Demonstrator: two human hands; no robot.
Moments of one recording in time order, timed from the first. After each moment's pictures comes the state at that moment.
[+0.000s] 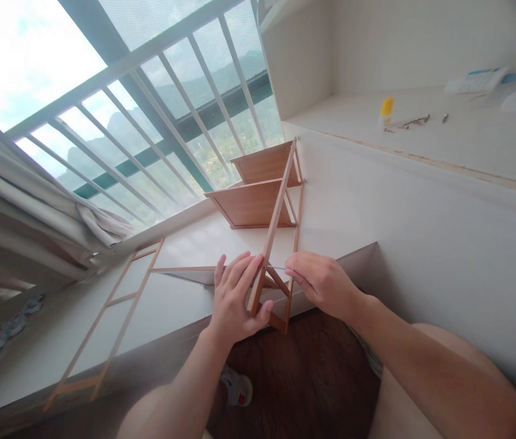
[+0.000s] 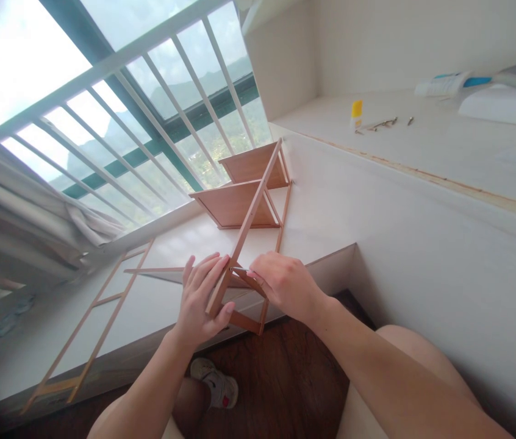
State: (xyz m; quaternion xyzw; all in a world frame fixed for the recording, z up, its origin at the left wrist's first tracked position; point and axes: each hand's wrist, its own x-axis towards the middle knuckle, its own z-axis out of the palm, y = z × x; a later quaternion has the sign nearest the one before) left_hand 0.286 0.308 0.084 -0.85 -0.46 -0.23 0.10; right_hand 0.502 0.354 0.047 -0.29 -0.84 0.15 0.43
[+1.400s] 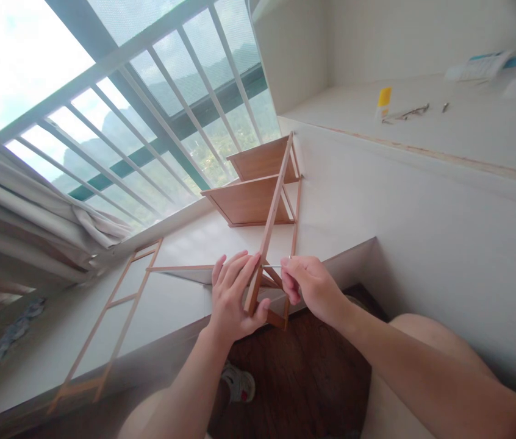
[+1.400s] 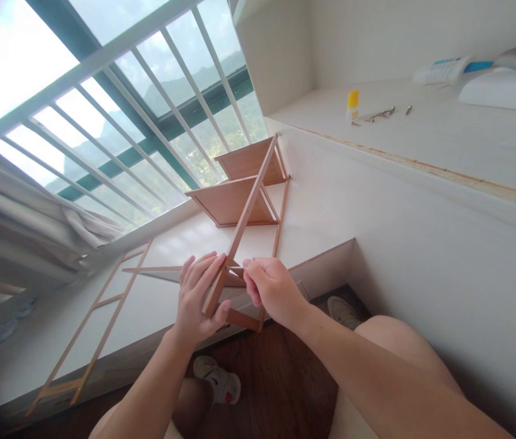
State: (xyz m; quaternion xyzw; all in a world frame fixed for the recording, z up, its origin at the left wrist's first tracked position) left_hand 0.288 0.312 0.083 -0.85 -0.45 -0.26 0.09; right_hand 0.475 0.340 0.049 -0.32 -0.53 0.64 0.46
